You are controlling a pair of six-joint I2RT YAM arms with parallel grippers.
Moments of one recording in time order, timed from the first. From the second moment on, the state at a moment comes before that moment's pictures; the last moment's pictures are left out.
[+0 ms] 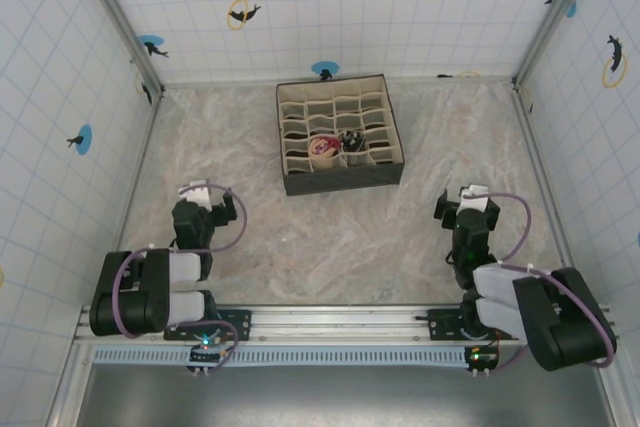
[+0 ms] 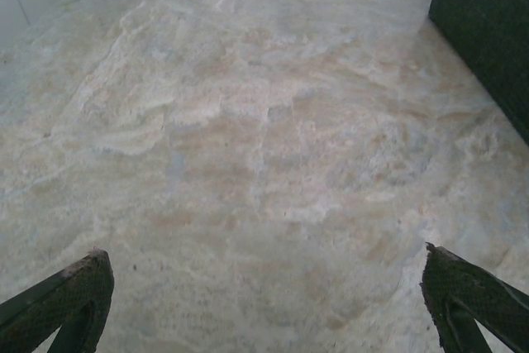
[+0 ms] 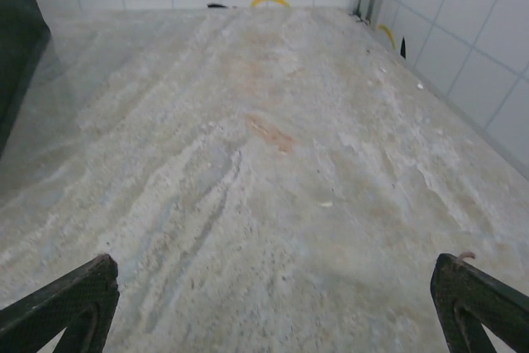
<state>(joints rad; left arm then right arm) 0.03 1.33 0.06 0.88 0.03 -0.05 0.25 1.17 0.00 0.86 0.44 0.06</state>
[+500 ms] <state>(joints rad) 0.04 1.51 0.01 1.13 -0.02 -0.06 0.09 1.52 0.00 1.30 0.15 0.00</state>
